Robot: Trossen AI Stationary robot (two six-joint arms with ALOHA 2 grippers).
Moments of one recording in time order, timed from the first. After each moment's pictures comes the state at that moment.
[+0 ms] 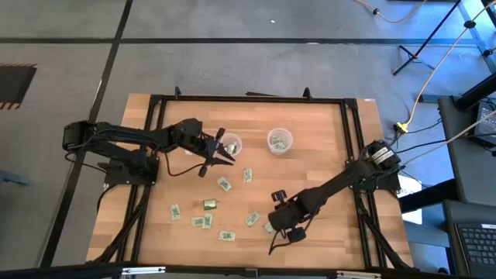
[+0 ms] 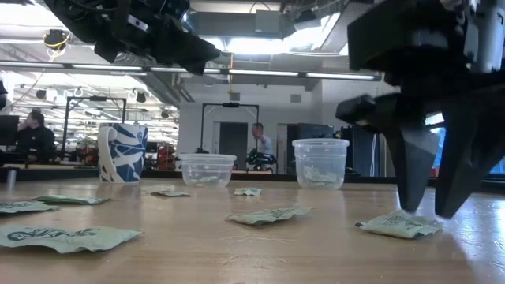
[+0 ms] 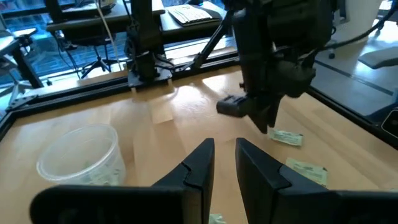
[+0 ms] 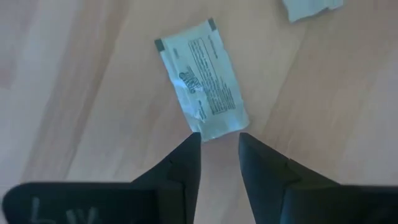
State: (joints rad) left arm 0.20 1.22 0.56 0.39 0.50 0.23; right arm 0.51 1.90 1.15 -0.50 0.04 0.11
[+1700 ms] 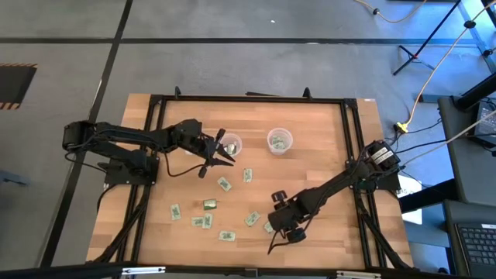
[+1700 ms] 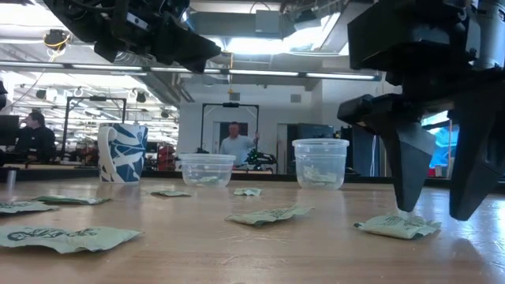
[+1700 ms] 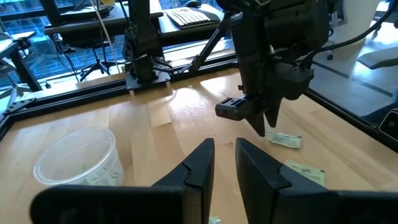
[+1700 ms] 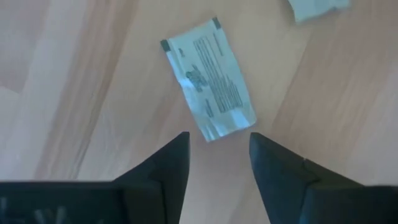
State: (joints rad) left arm 0.20 1.22 0.56 0.39 0.49 0.23; right arm 0.51 1.90 1.16 -0.50 0.02 0.13
